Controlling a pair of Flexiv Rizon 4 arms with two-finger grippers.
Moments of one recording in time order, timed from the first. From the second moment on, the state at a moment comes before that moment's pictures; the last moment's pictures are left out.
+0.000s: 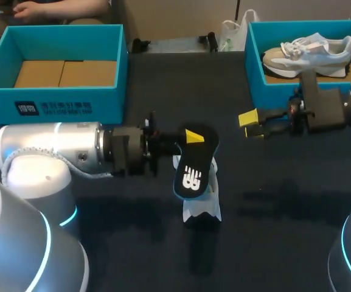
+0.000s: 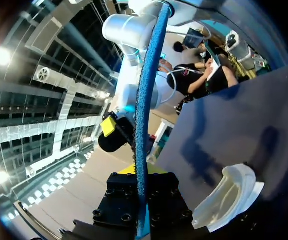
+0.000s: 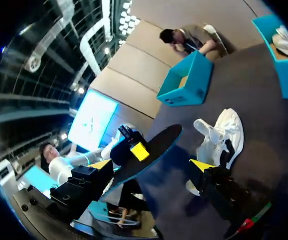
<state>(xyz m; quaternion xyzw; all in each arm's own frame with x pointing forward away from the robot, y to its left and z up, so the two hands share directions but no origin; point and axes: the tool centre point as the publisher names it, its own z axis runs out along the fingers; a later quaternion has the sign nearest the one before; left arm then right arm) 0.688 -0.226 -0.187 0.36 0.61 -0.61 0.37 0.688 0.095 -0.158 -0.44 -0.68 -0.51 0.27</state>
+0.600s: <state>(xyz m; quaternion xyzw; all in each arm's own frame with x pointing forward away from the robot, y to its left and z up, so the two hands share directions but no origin) 0.678 -0.217 -0.184 0.31 0.62 -0.66 0.29 0.691 0.096 -0.145 -0.30 -0.76 -0.54 0.20</state>
